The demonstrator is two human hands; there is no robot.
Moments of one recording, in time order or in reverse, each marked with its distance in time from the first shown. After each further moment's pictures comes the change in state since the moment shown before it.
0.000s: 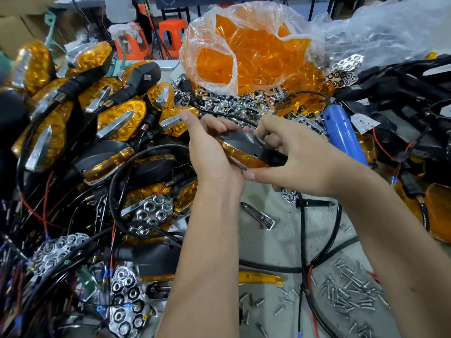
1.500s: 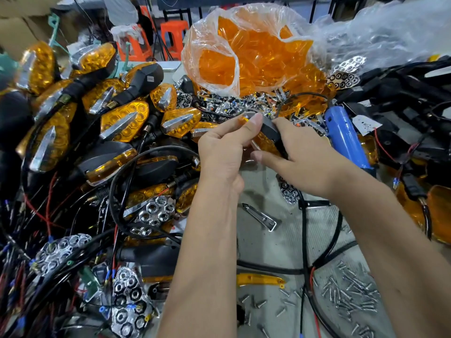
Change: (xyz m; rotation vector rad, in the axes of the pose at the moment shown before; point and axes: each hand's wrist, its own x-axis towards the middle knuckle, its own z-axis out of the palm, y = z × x) left_hand 0.000 0.001 -0.002 0.370 -0.107 -0.147; right_hand 0.006 0.015 0.004 -0.389 0.167 0.083
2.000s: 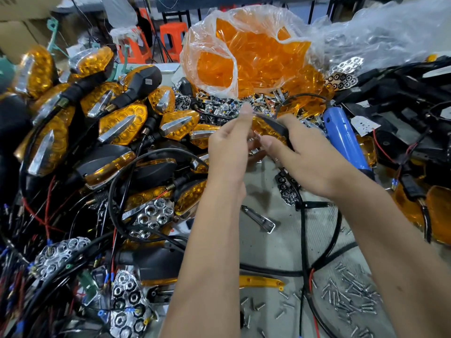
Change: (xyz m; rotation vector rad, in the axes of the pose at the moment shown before) left_hand 0.000 -0.004 0.004 0.262 -0.006 0.010; right_hand -0.001 0.005 -0.003 0.140 0.046 0.081
